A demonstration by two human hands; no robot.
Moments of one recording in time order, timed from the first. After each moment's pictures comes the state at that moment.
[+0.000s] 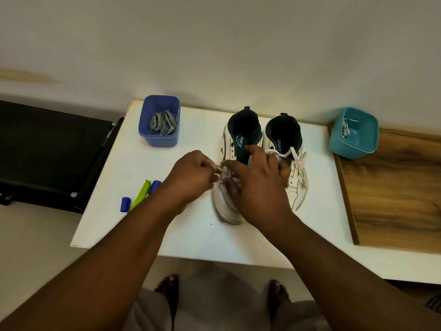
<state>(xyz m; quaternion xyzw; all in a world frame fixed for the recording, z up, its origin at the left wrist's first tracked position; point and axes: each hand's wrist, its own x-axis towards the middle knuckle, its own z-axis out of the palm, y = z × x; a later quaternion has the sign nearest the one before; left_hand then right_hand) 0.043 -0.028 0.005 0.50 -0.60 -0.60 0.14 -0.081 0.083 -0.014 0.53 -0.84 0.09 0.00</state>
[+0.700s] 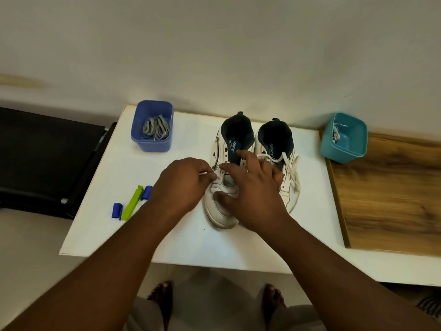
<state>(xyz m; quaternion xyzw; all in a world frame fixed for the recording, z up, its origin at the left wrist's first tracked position) 0.048 -0.029 -0.010 0.42 -0.86 -0.29 0.06 -0.090 0.088 -0.014 0.54 -0.83 0.12 -0.05</state>
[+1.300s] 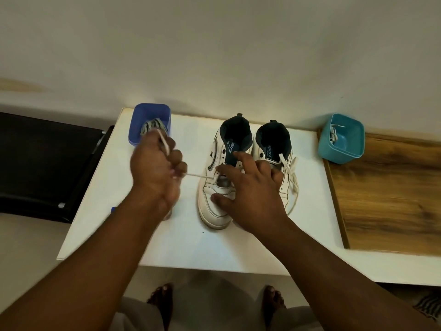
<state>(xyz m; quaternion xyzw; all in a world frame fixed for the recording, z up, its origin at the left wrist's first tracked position) 0.044 -0.042 0.042 0.45 -0.23 -0.73 0.46 -0.090 0.087 -0.008 0.54 -0.84 0.09 -0.03</state>
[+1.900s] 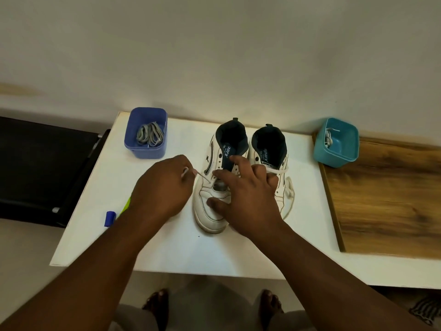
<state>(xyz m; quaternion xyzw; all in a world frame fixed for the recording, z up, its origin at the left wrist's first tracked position) 0.058 -0.033 0.013 0.47 -0.85 -0.24 0.09 -0.090 0.086 -0.008 0.54 -0.84 0.08 -0.03</state>
